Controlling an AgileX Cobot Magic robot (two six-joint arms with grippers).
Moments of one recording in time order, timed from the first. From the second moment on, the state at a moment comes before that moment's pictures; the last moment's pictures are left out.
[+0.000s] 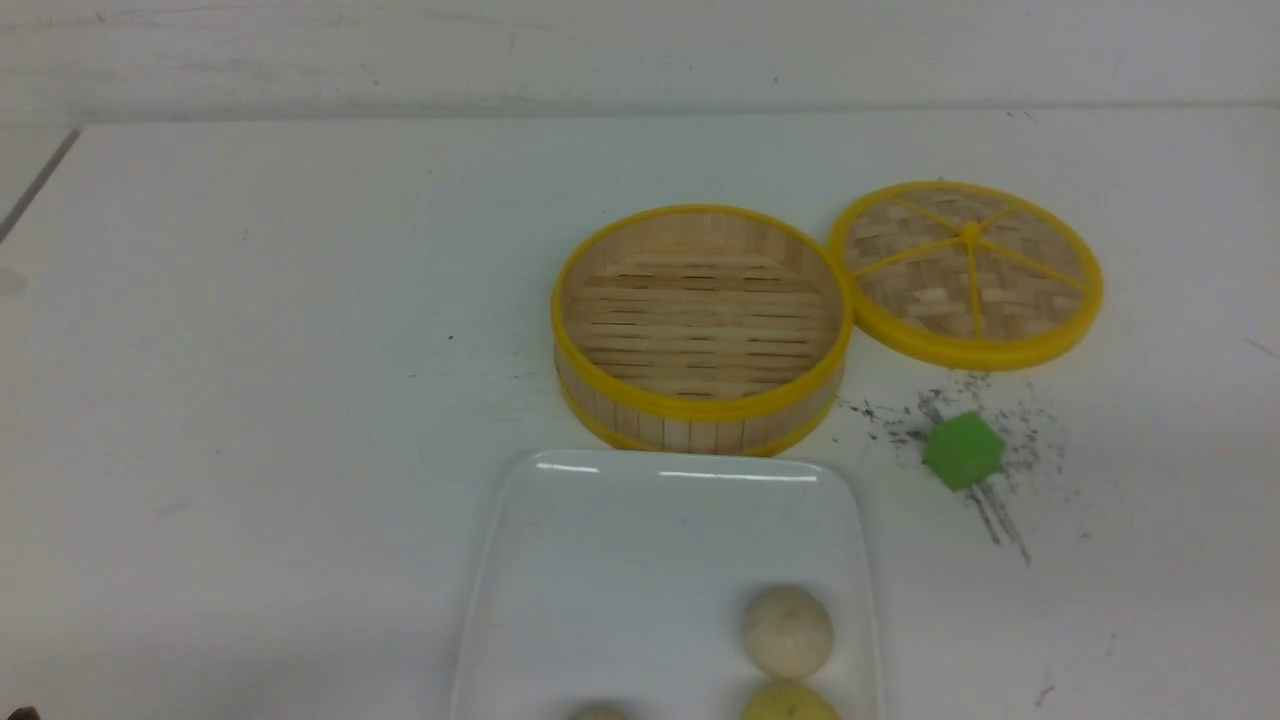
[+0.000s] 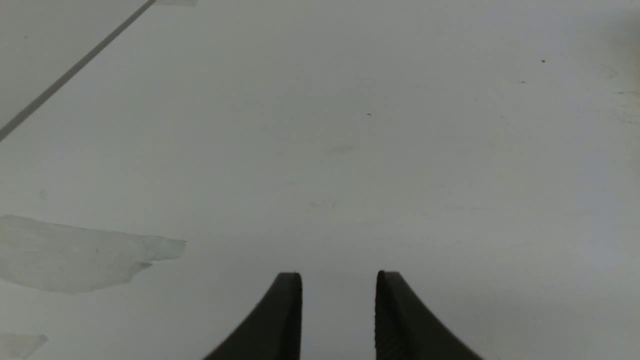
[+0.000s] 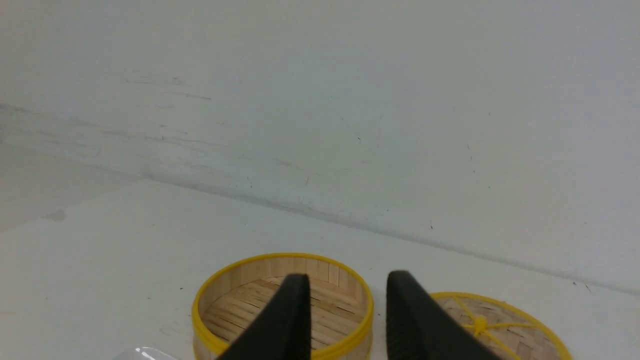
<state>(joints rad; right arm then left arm) 0.50 0.23 -0.44 -0.18 0.22 0.18 0.04 -0.01 0.02 0.21 0.40 -0.22</state>
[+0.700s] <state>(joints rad) 0.50 0.23 -0.24 -0.15 0.33 0.35 0.04 -0.01 0.02 0.22 0.40 -0.22</state>
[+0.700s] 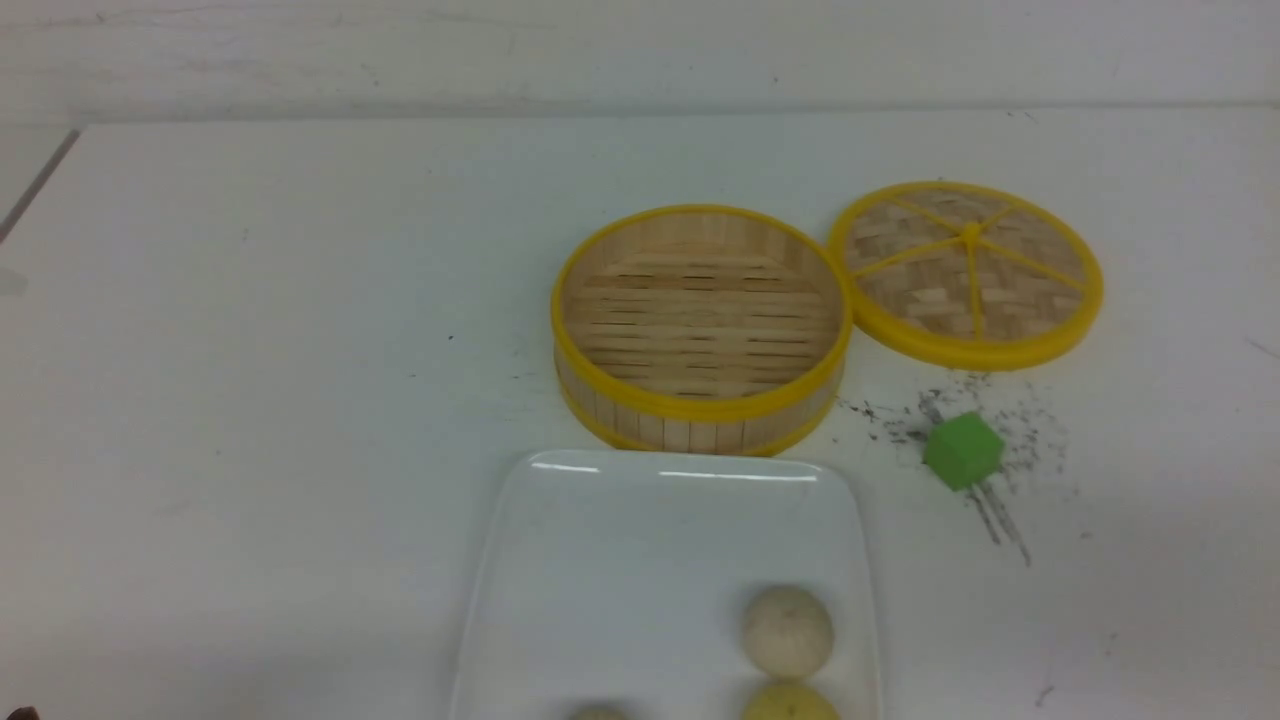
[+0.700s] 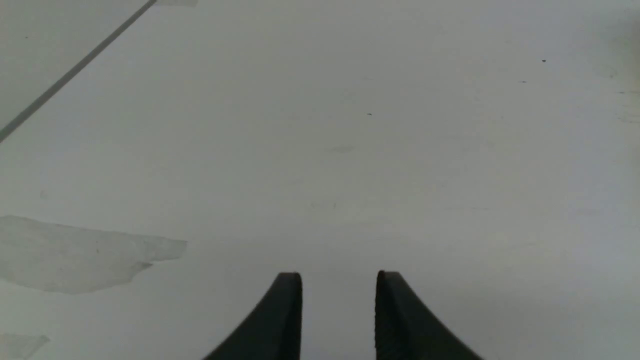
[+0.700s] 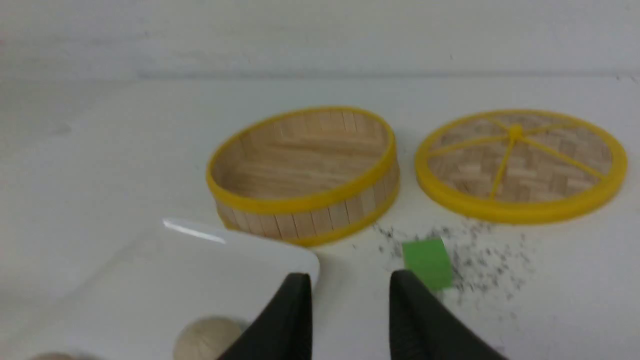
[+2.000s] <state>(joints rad) 0.50 -0.01 0.02 -0.27 0.39 0.36 0.04 -0.01 0.02 0.22 0.40 -0.22</state>
